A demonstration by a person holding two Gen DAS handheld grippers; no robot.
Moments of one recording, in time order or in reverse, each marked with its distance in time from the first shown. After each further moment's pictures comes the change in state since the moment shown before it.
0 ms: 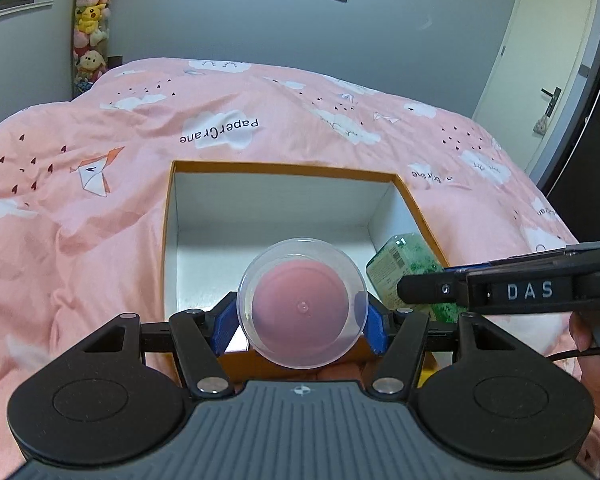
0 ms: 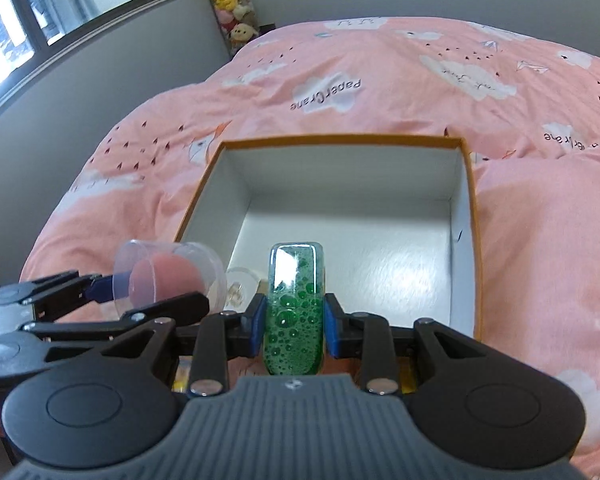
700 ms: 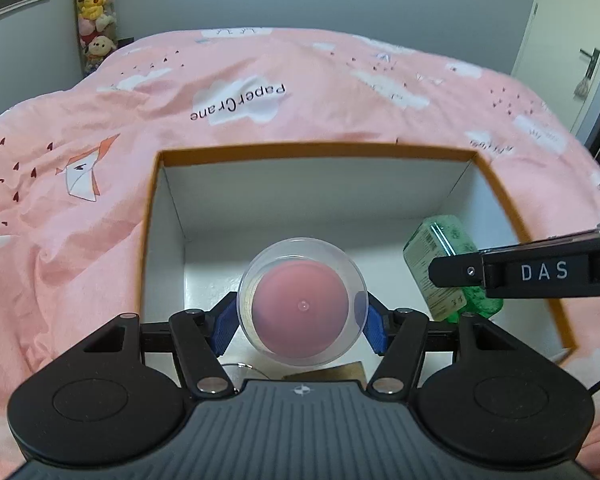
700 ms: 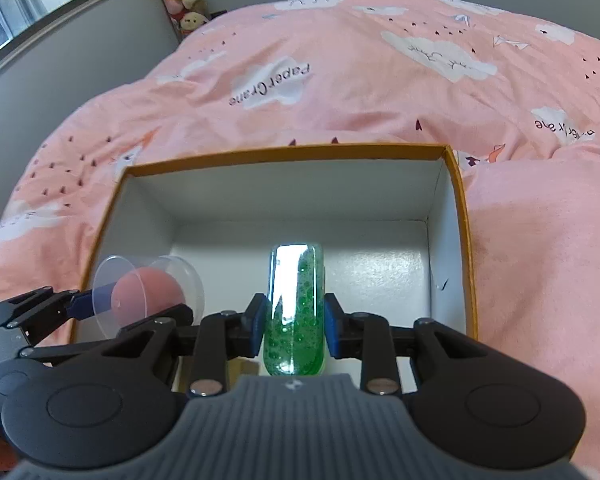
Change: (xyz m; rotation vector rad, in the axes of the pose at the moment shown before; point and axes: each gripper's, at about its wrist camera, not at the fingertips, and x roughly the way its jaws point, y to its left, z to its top) left arm 0.105 0.008 0.024 0.057 0.114 0.128; right arm 0.094 -0.039 0.050 0.067 0.057 -0.107
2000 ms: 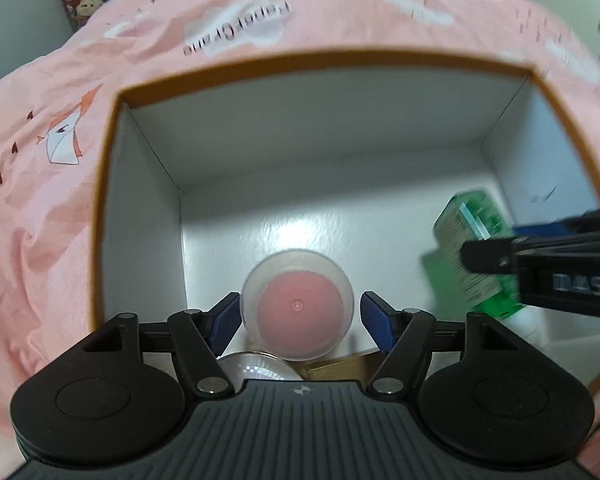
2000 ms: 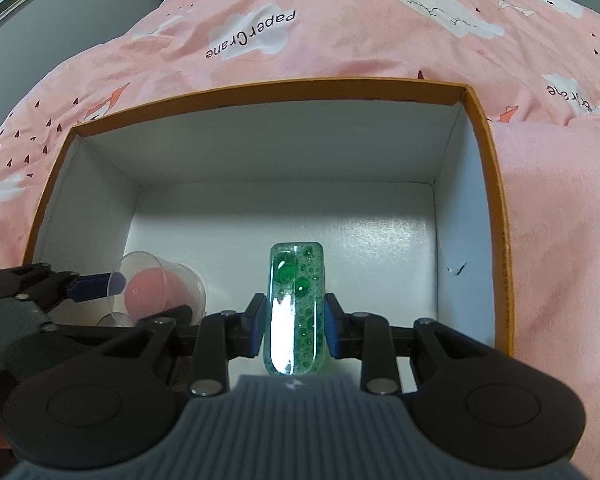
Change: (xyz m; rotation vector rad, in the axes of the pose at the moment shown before) left arm 0.046 0.003 0.005 0.045 0.204 0.049; right arm 0.054 -0.010 0.004 -0.004 0.115 -0.037
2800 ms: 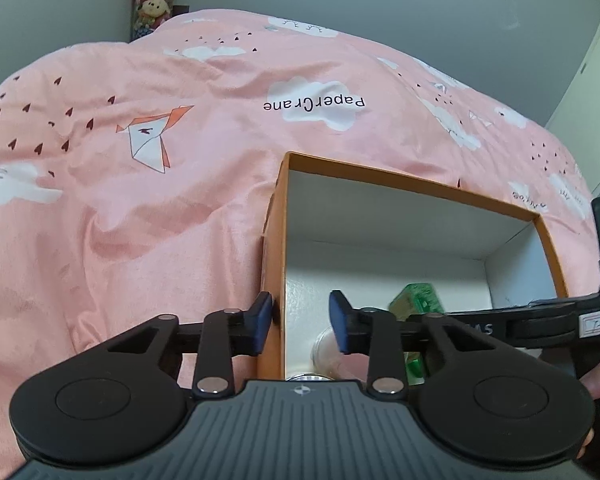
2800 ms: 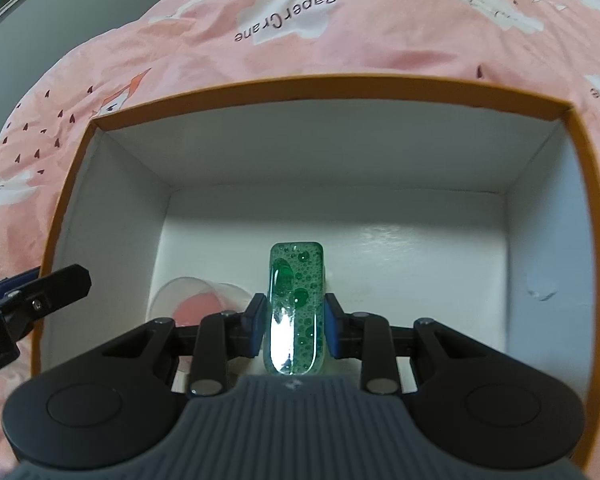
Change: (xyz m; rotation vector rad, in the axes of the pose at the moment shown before) left arm -0.055 0.088 -0.016 -0.273 -0.195 -0.098; right arm 0.033 0.043 0.019 -0.008 0.054 0.054
